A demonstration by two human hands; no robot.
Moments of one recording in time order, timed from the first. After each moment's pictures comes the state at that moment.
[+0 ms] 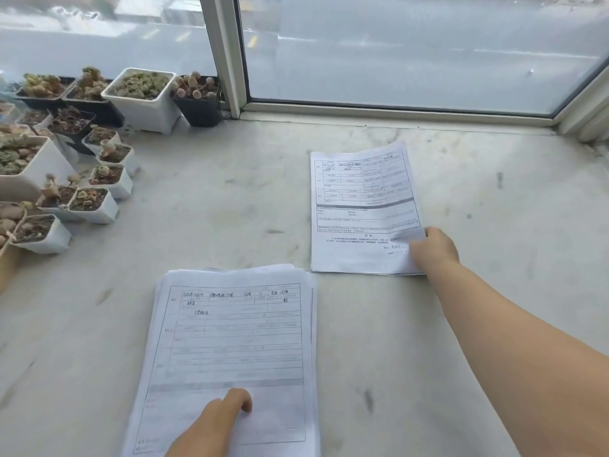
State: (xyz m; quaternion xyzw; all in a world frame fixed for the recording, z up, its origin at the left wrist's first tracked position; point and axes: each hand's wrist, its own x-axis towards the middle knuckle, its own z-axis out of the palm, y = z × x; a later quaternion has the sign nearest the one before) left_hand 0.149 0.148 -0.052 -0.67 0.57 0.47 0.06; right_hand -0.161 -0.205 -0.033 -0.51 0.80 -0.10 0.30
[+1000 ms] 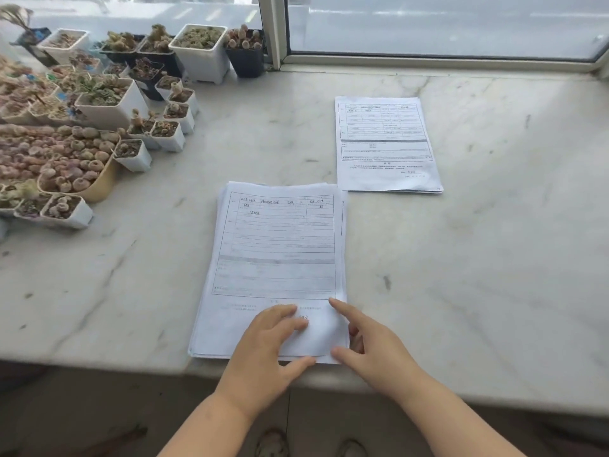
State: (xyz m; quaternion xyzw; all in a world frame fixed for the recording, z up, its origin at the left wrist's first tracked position) left_hand 0.082 0.196 -0.037 -0.68 0.62 0.31 -0.22; right_hand -0.115 0.120 -0.022 -0.69 0.51 -0.03 0.50
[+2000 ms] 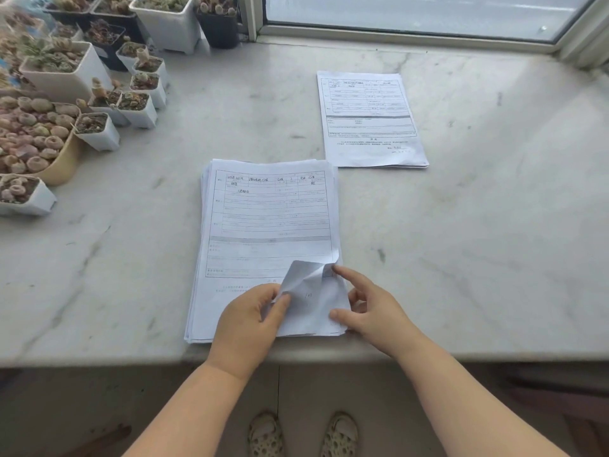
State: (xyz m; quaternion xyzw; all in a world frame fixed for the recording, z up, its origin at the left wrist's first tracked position) left_hand 0.104 0.186 -0.038 -0.69 0.52 0.37 -0.34; right_hand -0.104 0.120 -0.026 -0.61 0.57 -0.12 0.55
